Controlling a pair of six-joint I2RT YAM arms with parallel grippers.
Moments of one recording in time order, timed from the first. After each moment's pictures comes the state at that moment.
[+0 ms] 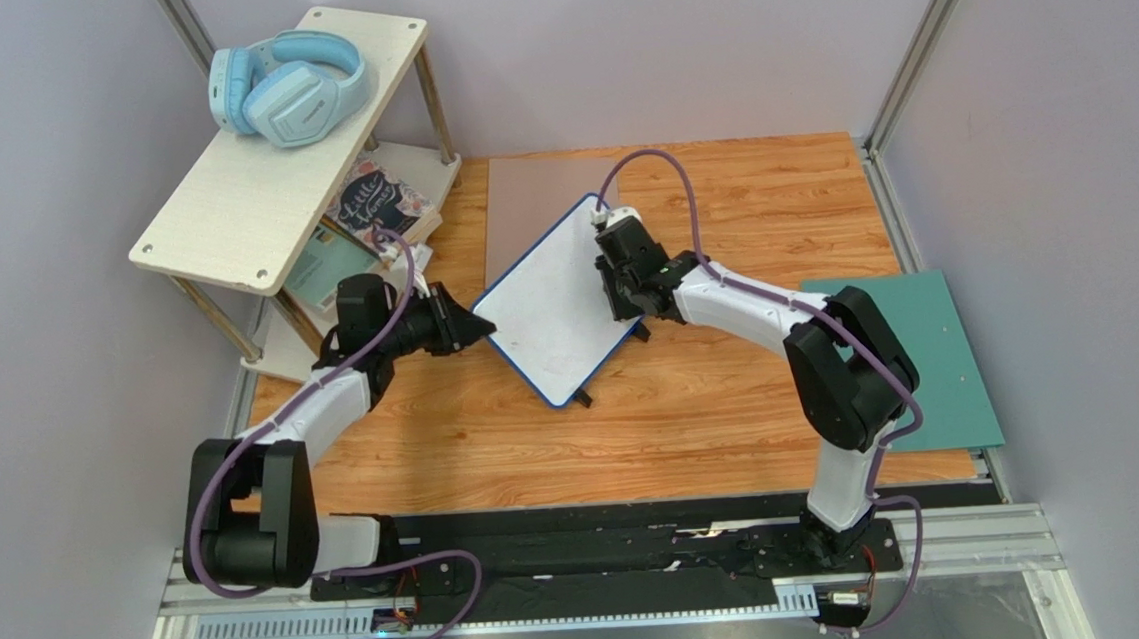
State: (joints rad) left arm -0.10 1.33 0.62 0.21 0.72 -0.42; right arm 0.65 1.82 1.28 -0.33 0.22 0.26
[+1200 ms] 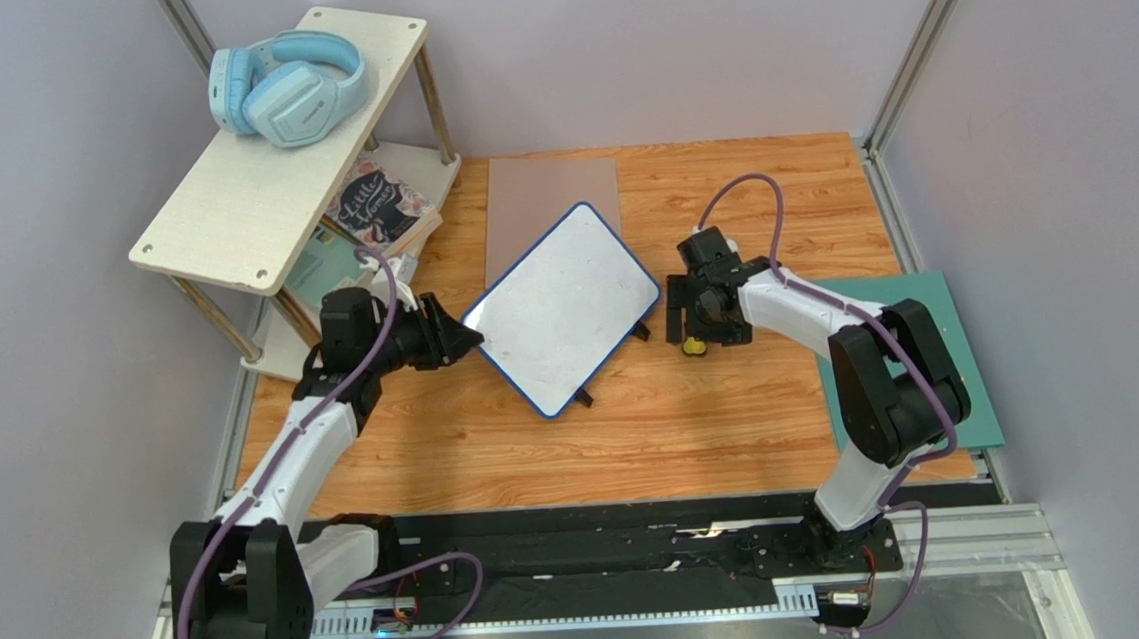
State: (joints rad) left arm -0.10 1.10 0.59 -0.03 0.59 -0.38; right arm 0.39 1.68 1.05 -0.51 0.14 0.46
